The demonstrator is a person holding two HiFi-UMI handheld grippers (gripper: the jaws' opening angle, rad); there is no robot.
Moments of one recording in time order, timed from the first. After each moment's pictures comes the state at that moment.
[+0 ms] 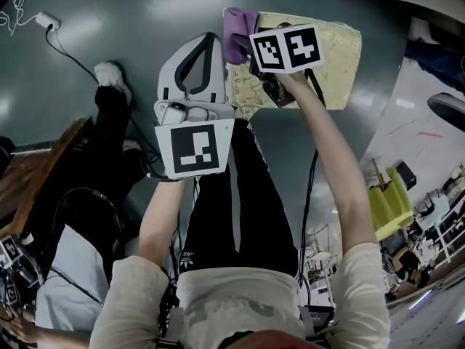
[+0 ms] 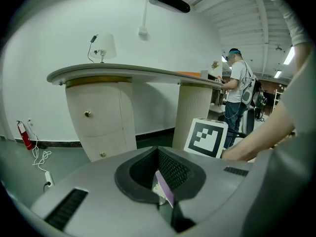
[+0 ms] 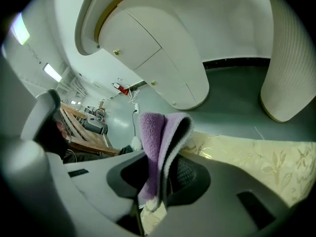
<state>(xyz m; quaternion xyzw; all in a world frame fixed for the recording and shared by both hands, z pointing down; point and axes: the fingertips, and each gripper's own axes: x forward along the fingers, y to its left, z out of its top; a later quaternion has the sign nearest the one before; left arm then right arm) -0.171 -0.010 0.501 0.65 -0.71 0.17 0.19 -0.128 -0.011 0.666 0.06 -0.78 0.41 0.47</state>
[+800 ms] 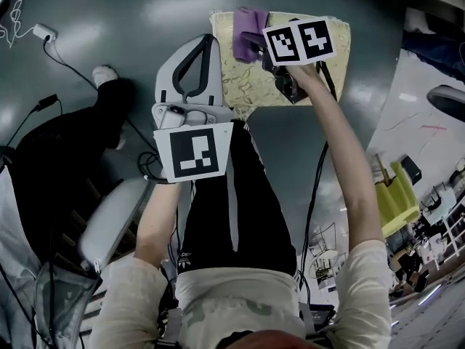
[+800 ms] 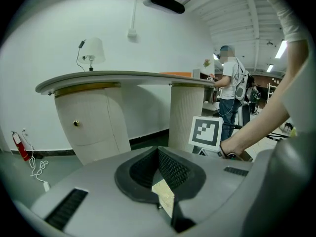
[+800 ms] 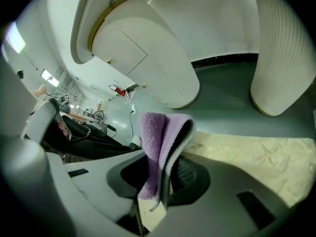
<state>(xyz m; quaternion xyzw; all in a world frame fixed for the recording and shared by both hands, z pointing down) -0.144 -0.031 0.488 0.68 -0.69 0.20 0.16 -0.084 -0.047 0.661 0.07 -0.77 0.43 0.47</state>
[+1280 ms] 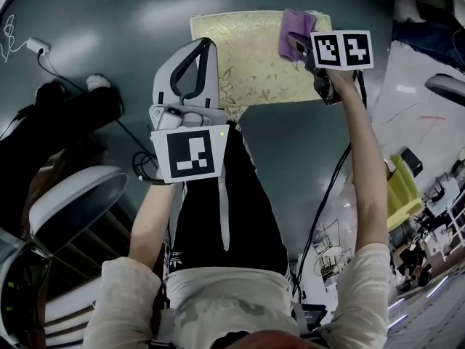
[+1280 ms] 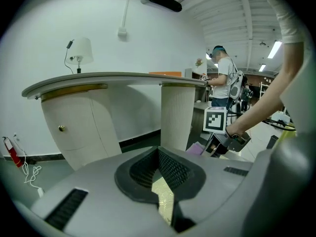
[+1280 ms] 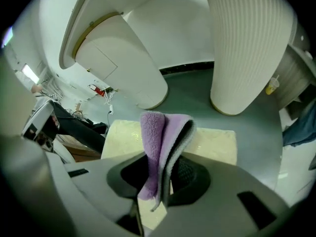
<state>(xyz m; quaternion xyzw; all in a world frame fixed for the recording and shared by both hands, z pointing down) -0.115 -0.047 0.482 0.70 -0.66 0.21 0.16 0.044 -0.122 0.658 0.17 -0.74 0.40 0.51</state>
